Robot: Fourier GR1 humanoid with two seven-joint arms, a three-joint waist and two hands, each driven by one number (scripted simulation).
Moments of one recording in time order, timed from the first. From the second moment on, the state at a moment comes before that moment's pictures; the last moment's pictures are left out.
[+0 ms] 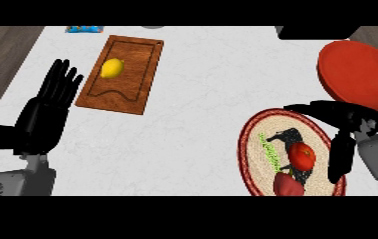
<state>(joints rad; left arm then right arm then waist) -0.13 0.26 0.06 -1.61 0.35 0.01 0.04 -0.37 -0.65 0.27 -1.50 0.19 0.92 0.57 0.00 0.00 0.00</state>
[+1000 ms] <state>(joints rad) -0.12 0.23 0.13 -1.62 0.33 -0.06 0.07 -0.28 -0.51 0.26 -1.38 0.59 0.84 0.28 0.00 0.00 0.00</state>
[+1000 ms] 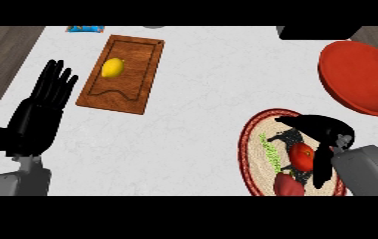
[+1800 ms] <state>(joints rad) -0.13 0.19 0.12 -1.63 0.29 -0.06 0.07 -0.32 -0.51 0.37 -1.26 0.86 0.73 0.00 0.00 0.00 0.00</state>
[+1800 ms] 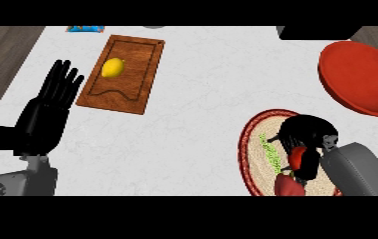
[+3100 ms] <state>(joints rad) -0.11 0.20 0.16 -1.63 0.30 -0.08 0.08 -0.03 -0.87 -0.26 -1.45 0.58 0.24 -0.52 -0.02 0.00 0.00</state>
